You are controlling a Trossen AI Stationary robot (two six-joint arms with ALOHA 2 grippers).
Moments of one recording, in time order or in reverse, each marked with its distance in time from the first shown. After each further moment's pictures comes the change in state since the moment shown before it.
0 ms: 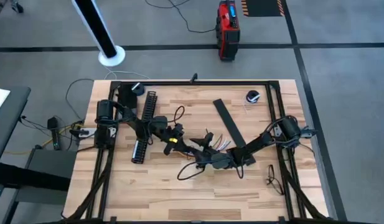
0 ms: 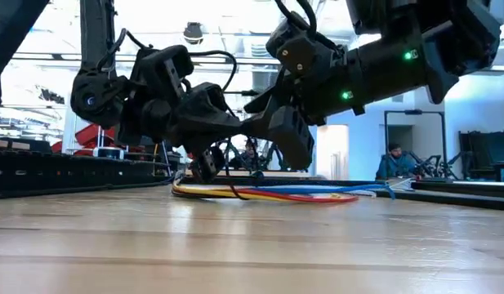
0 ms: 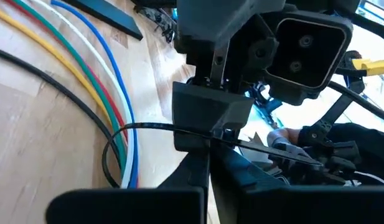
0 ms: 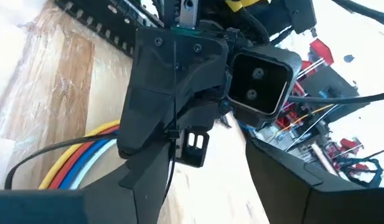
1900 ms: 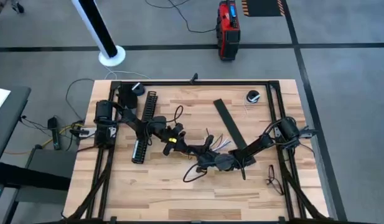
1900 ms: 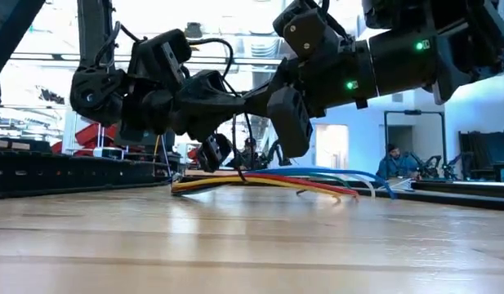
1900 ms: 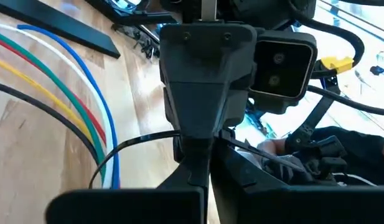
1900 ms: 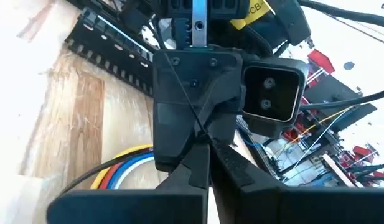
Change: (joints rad) left arm -0.019 -0.004 0.004 0.062 0.002 -0.015; right arm 0.028 0.006 -0.013 0.240 -0.019 -0.067
